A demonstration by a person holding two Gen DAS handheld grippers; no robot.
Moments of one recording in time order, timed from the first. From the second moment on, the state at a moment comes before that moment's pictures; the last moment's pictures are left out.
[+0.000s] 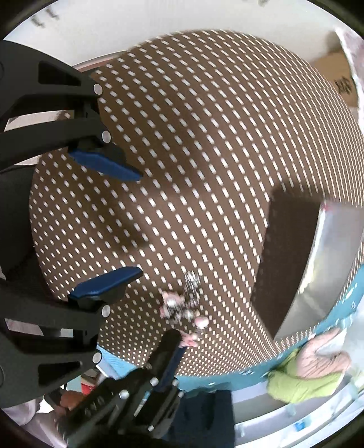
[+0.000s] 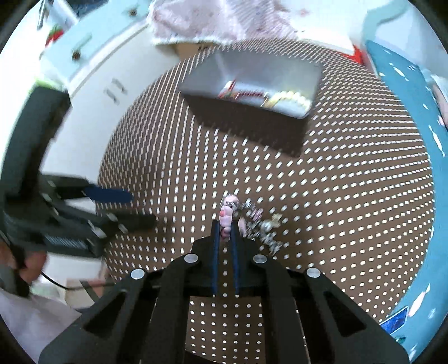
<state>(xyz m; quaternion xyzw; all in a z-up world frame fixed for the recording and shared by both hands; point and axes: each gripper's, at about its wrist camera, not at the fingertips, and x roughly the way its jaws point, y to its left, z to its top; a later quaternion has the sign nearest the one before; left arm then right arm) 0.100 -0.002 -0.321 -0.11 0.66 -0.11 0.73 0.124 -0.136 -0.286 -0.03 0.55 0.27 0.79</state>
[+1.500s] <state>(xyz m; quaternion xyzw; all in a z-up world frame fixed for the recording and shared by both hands) 0.170 -0.008 -0.252 -0.06 0.59 -0.13 0.80 0.150 -0.199 -0.227 0.04 0.54 0.22 0.81</state>
